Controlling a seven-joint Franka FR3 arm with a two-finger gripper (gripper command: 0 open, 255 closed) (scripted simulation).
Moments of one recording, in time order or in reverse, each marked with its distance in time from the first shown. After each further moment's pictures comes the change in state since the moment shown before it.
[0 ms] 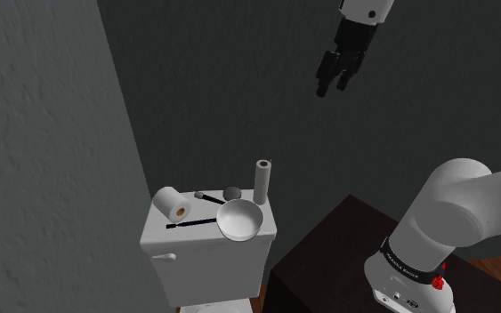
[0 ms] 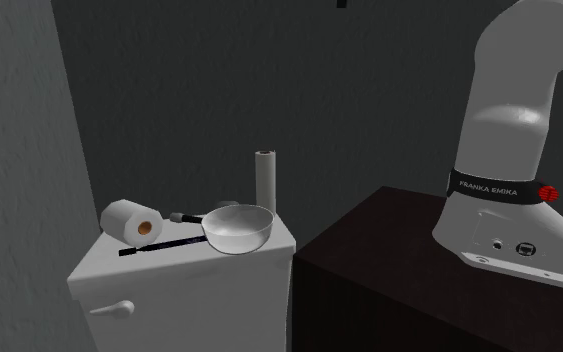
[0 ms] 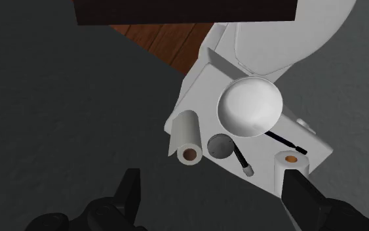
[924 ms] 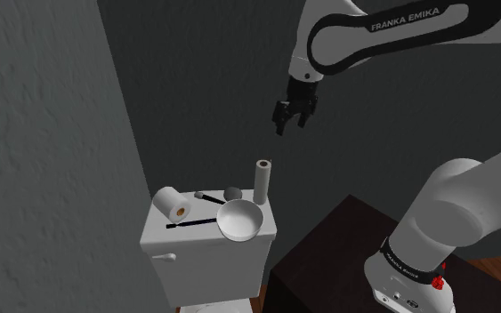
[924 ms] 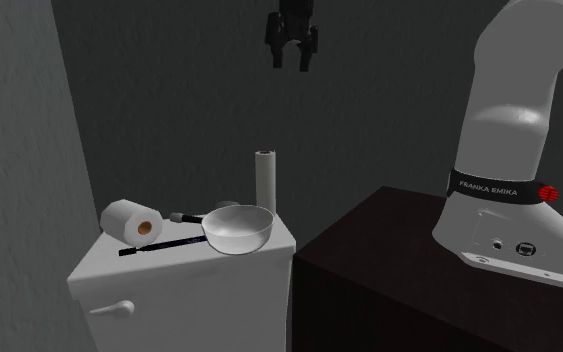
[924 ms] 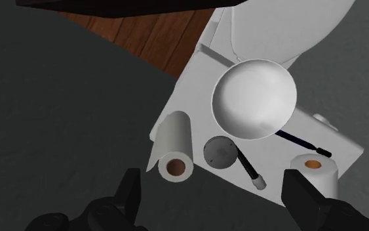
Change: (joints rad) arm -0.009 0.282 0.080 -0.139 0.035 0.369 0.123
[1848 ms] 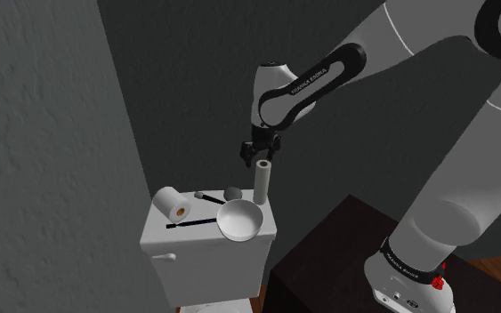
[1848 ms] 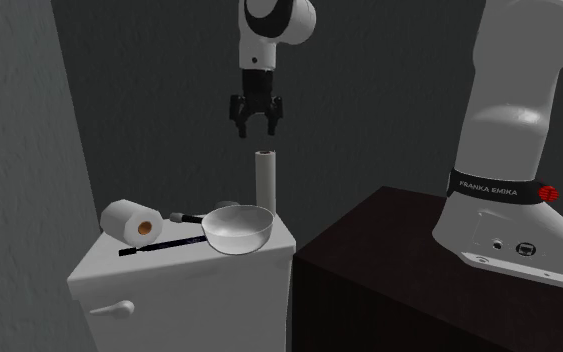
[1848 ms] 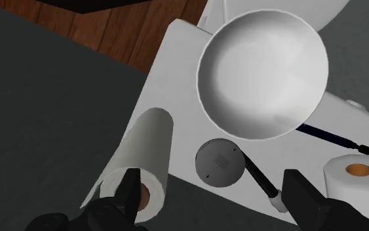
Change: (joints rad) arm -0.022 0.518 0.068 0.075 -0.051 0.382 0.168
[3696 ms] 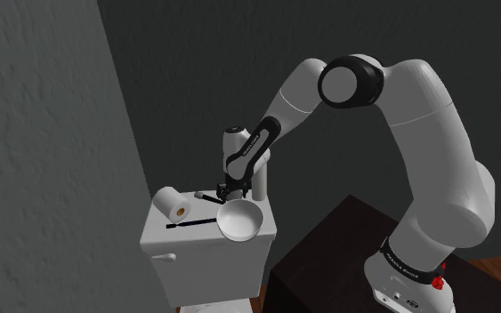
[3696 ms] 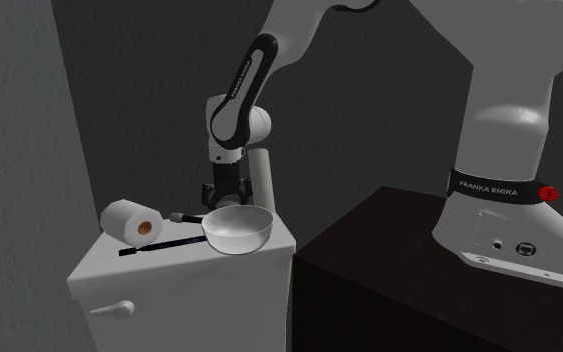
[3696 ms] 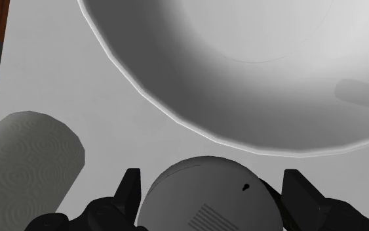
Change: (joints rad) arm 0.082 0.773 -0.068 0.449 -0.124 0.248 0.202
